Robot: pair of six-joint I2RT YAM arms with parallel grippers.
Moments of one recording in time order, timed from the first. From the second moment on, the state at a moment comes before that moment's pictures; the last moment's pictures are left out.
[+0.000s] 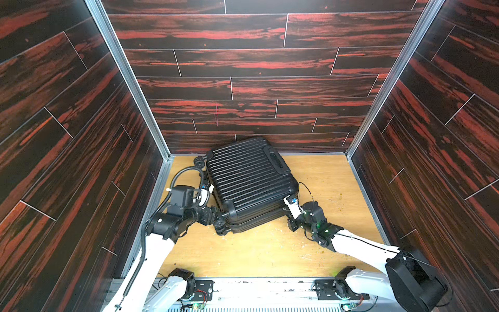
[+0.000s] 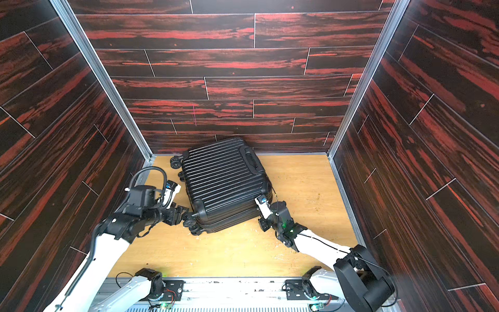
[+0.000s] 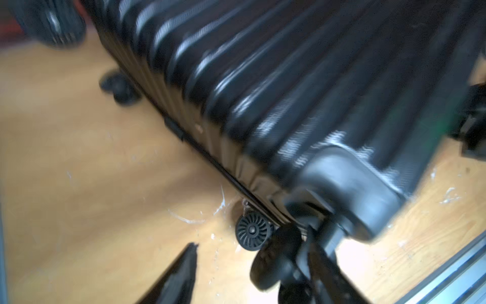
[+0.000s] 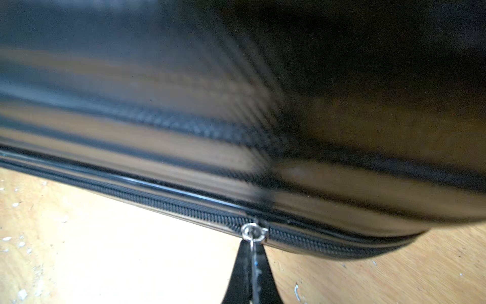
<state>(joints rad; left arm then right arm) -0.22 0.87 0.93 -0.81 0.24 0.18 0.62 1.24 0.46 0.20 -0.06 -0.04</state>
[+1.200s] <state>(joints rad) -0.28 1.09 0.92 -0.92 0.34 0.60 0.61 1.24 0.46 0.20 -0.09 -0.04</state>
